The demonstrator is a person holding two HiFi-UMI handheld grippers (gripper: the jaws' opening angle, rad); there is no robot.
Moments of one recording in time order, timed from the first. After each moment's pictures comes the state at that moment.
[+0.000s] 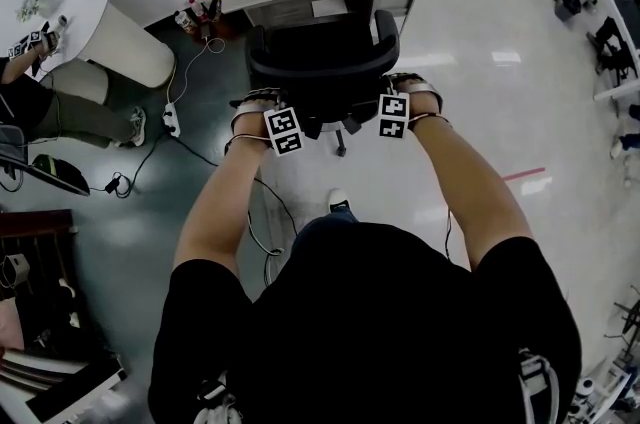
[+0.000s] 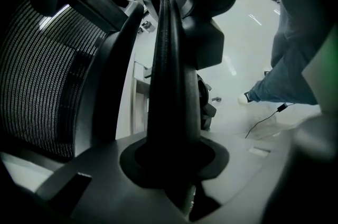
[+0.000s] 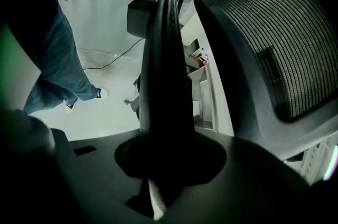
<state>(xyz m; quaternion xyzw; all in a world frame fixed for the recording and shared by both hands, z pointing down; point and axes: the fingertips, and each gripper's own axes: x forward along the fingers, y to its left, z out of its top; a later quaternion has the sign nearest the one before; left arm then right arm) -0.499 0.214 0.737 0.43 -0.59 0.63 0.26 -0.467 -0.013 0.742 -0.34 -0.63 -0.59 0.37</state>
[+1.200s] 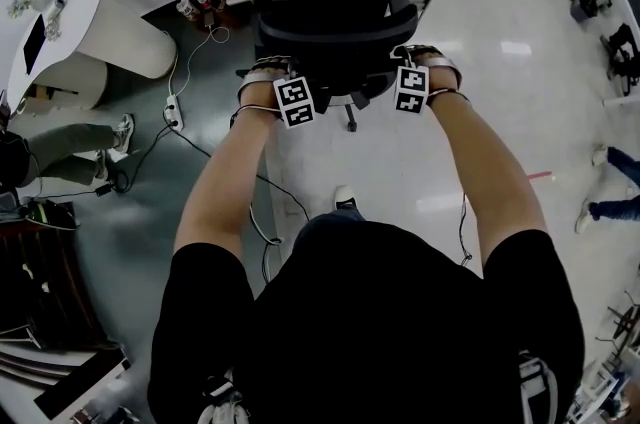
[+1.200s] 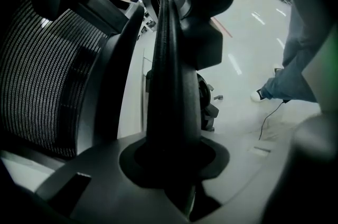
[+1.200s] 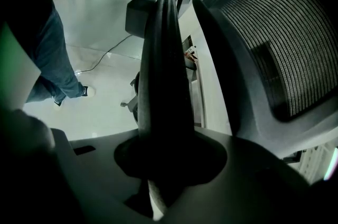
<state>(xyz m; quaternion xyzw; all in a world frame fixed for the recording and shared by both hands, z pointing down) -0.624 0.199 0.738 0.42 -0.60 0.63 0.25 -0.595 -0.028 0.743 -0.33 -0.64 -0.60 0.36</state>
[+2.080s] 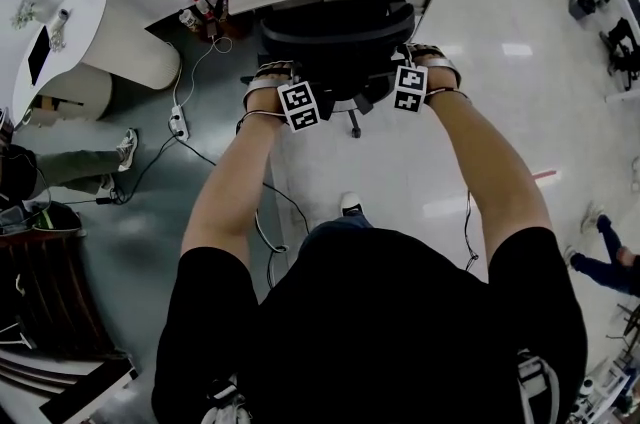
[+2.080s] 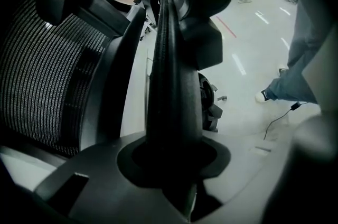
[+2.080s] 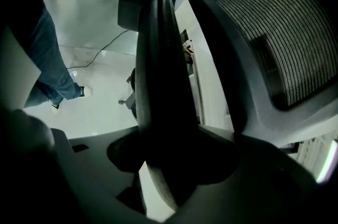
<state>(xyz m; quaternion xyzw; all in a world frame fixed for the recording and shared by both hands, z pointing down) -0.630 0.196 0.738 0.41 -0.62 0.63 0.24 -0.604 -0.038 0.744 -0.29 -0.65 -0.59 0.37</state>
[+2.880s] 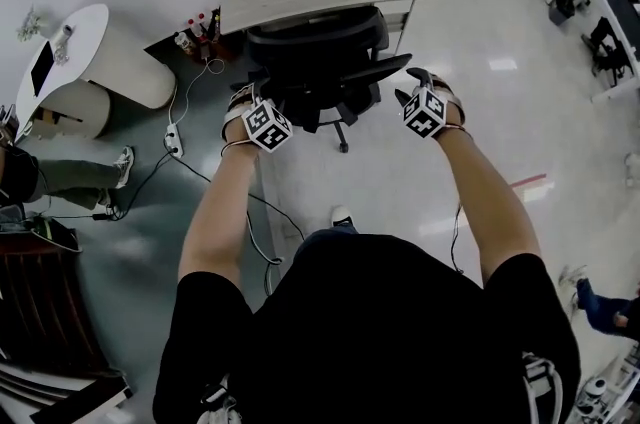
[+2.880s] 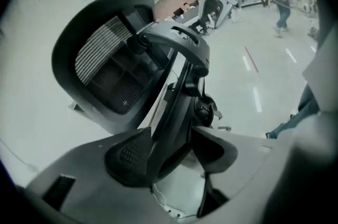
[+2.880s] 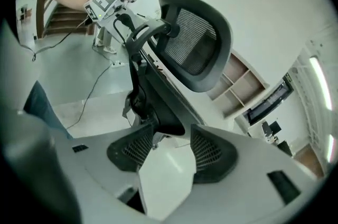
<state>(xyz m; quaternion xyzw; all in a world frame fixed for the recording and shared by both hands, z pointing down) -0.575 0.221 0.675 0.37 -0.75 0.49 0.24 -0.501 -0.076 0.653 -0.21 -0.83 -0.39 0.34</state>
